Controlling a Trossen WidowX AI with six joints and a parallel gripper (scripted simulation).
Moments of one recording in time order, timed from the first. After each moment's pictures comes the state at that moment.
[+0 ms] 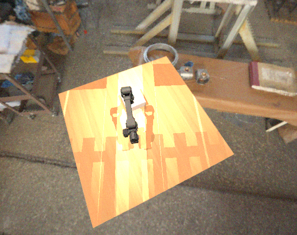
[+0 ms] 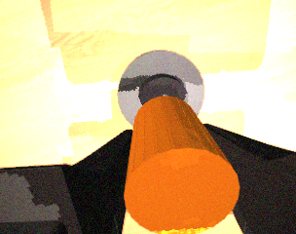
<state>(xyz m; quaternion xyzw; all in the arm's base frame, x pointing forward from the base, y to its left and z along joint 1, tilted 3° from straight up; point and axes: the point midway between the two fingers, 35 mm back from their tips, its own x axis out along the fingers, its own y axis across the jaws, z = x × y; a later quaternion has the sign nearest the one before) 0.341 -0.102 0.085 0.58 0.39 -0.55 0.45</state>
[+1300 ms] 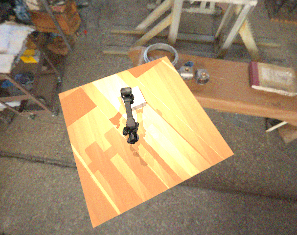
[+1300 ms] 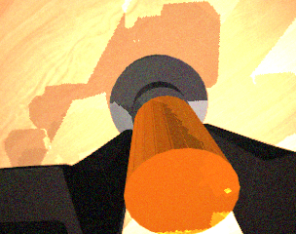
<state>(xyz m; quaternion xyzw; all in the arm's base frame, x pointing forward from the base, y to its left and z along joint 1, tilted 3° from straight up) 0.339 -0.104 0.062 0.65 0.29 -0.61 0.34</state>
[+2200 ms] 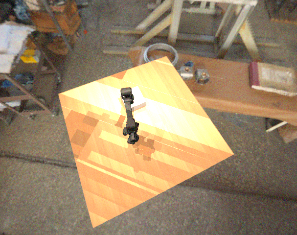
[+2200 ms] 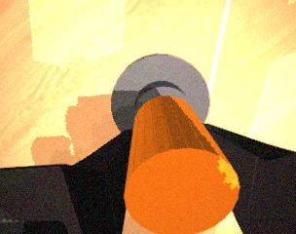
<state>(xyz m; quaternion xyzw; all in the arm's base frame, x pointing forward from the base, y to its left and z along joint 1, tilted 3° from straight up) 0.340 -0.105 0.061 0.65 0.29 -0.61 0.34</state>
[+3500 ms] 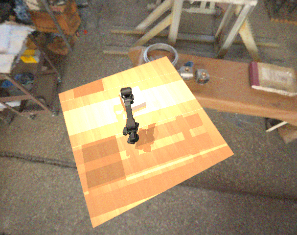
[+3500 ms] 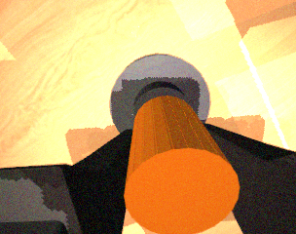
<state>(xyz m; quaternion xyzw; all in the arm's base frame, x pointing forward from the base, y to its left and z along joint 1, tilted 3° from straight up) 0.339 -0.104 0.058 0.65 0.29 -0.61 0.34</state>
